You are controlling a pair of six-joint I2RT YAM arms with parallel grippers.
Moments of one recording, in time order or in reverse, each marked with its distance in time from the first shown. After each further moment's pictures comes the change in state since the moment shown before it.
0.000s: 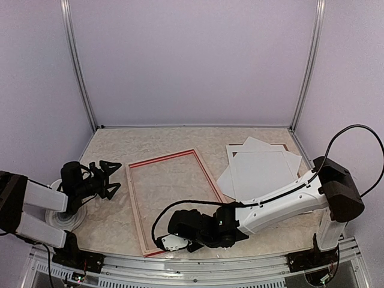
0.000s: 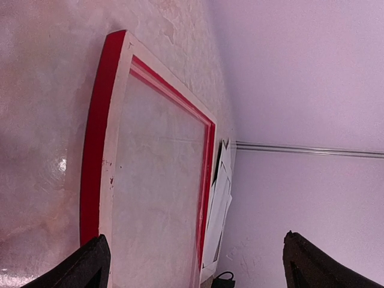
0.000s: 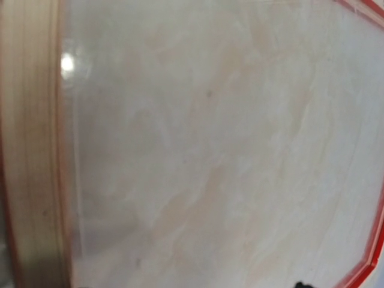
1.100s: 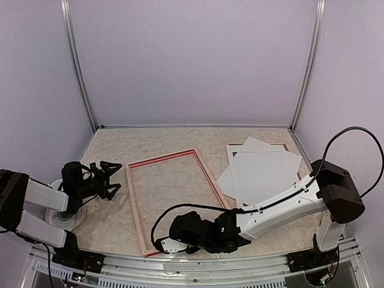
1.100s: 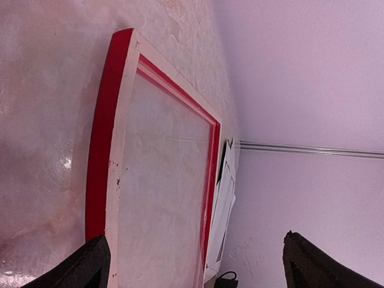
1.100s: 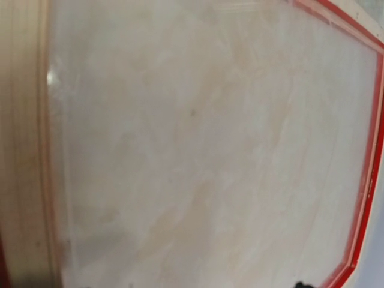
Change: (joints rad) left arm 0.000 0.019 0.004 -0.004 0.000 0.013; right arm 0.029 0.006 -0.058 0.137 0.055 -0.026
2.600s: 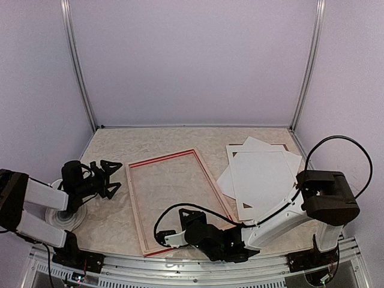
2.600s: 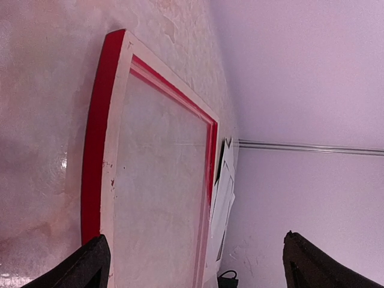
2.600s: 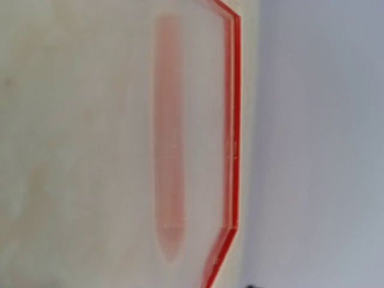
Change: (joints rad) left arm 0.000 0.000 0.011 -0.004 0.007 0.006; right arm 0.013 0.045 -0.243 0.719 0.322 -0.306
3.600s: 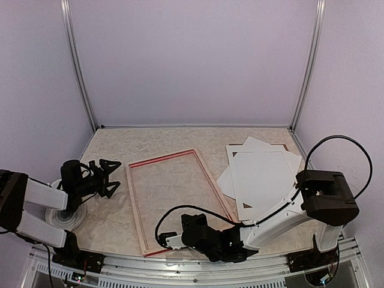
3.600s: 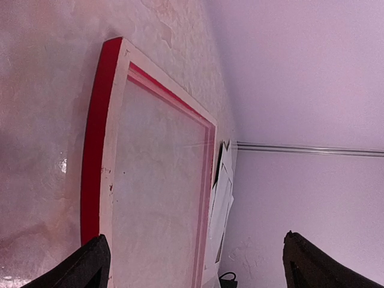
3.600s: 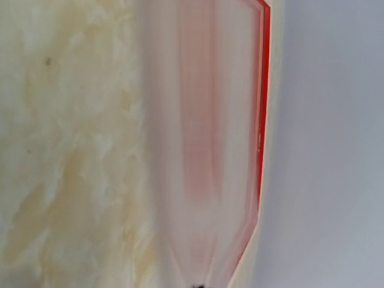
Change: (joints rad) left arm 0.017 -0.005 0.006 -0.006 0.008 0.004; right arm 0.000 0.008 0.025 -0.122 -0.007 0.072
